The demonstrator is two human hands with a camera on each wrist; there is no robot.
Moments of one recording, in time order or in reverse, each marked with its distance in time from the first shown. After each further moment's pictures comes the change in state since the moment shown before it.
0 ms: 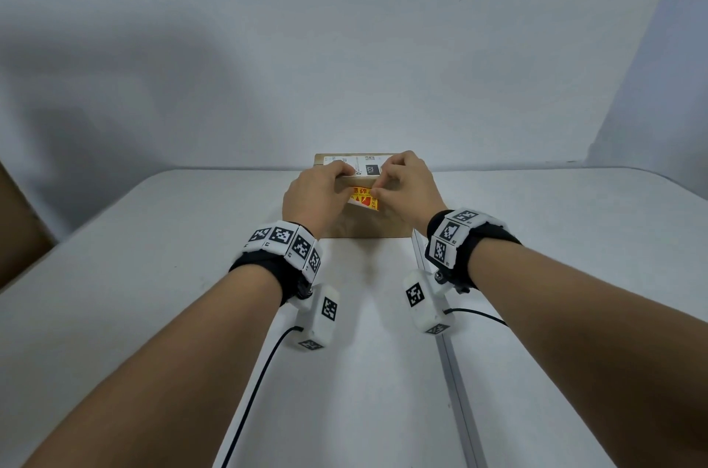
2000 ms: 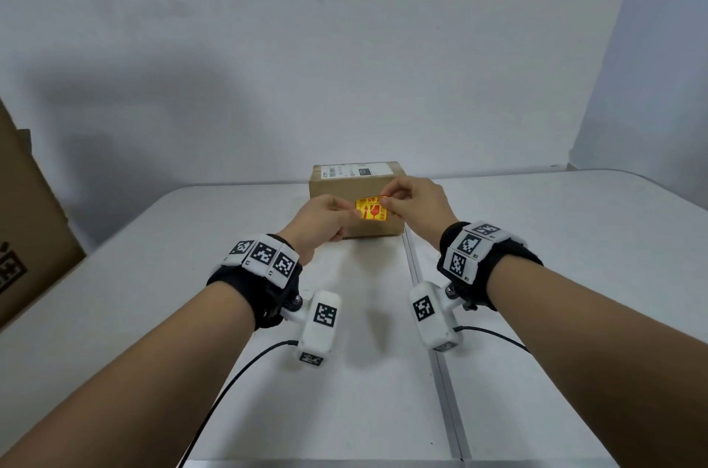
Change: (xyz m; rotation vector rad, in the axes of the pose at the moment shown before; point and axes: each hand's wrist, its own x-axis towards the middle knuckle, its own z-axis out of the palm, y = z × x) left_hand -0.056 0.031 -0.038 -0.776 -0.357 -0.335; right_hand -0.056 -0.026 -0.043 0.251 0.020 0.150
